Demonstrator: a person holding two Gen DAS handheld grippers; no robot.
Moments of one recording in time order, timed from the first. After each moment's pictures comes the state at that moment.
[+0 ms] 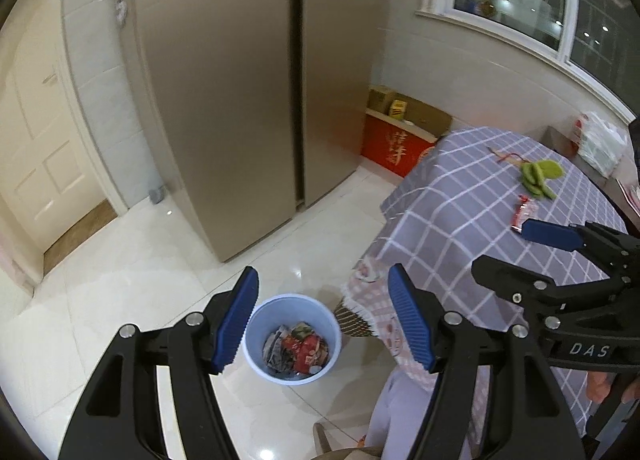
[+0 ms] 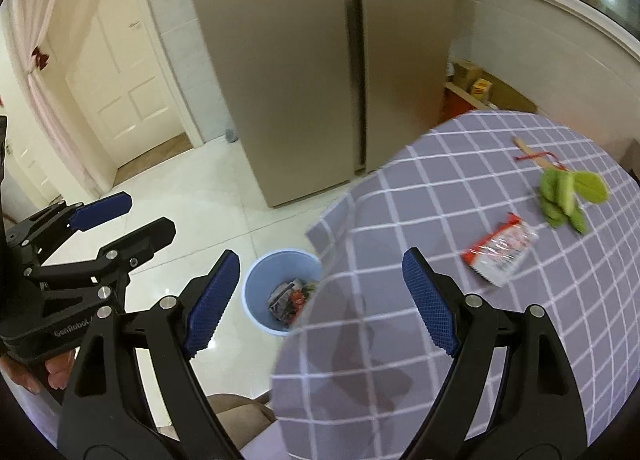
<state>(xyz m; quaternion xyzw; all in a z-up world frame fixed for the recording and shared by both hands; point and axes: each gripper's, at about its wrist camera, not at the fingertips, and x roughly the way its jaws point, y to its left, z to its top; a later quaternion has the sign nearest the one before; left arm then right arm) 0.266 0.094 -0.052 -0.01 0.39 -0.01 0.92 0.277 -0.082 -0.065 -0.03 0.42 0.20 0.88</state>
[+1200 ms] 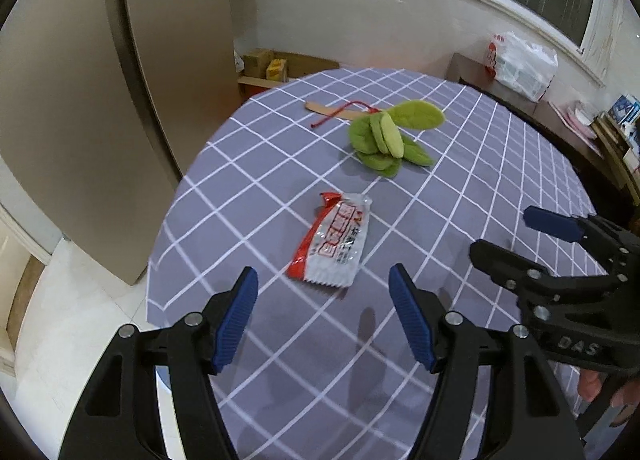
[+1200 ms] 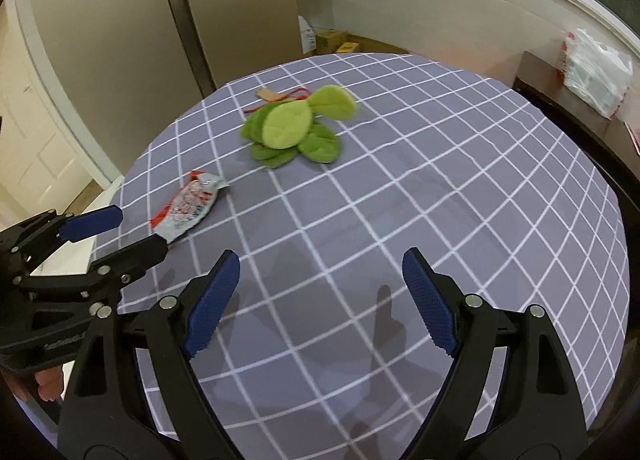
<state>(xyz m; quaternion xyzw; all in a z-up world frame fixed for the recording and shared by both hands) 0.344 -0.106 -0.080 0.05 0.46 -0.17 0.87 0.283 -0.278 -0.078 0.03 0.45 0.02 0.89</state>
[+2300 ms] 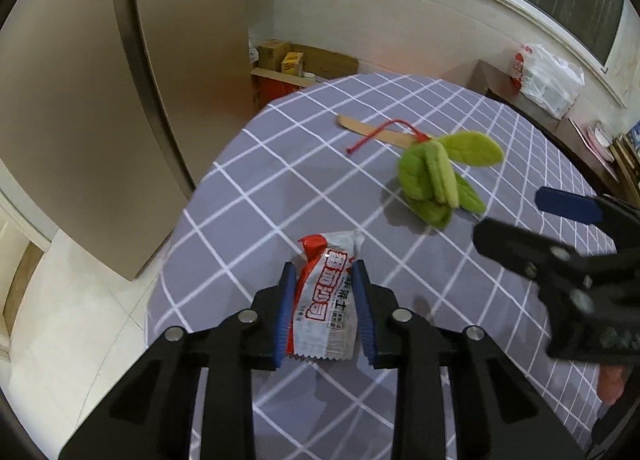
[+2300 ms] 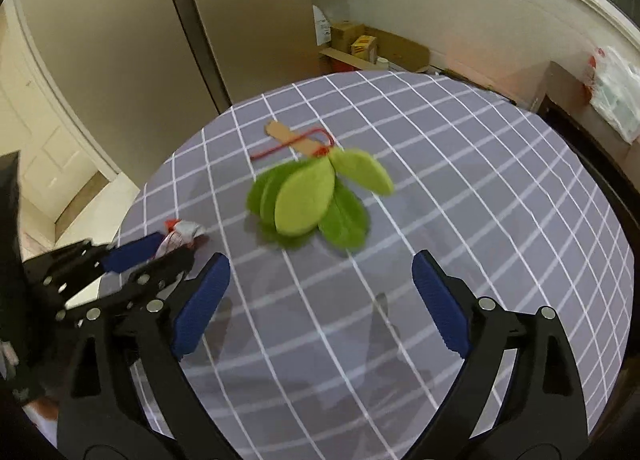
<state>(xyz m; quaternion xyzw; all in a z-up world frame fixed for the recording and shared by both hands) 0.400 -0.093 -0.091 0.03 0.47 -0.14 0.87 0.368 -0.256 -0.067 0.03 0.48 0.04 0.88</state>
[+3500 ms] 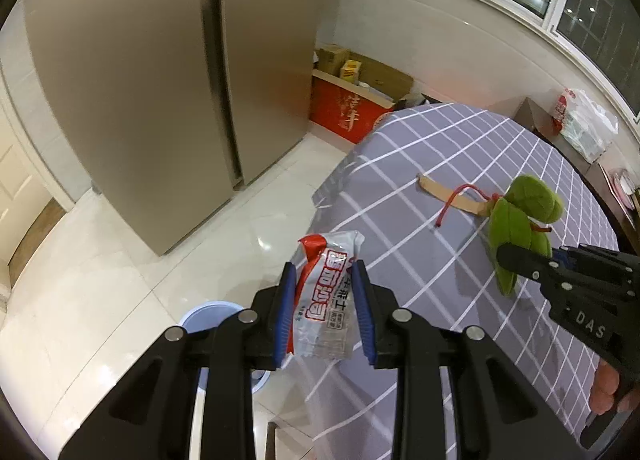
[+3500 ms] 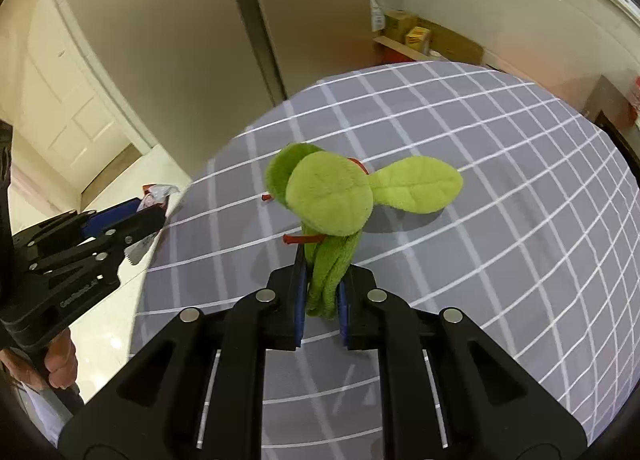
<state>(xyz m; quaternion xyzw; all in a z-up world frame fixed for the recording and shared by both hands) 0.393 0.002 -0.081 -0.02 0.47 -0.07 0.88 0.362 -0.190 -0.081 0.01 0.49 0.13 0.86</state>
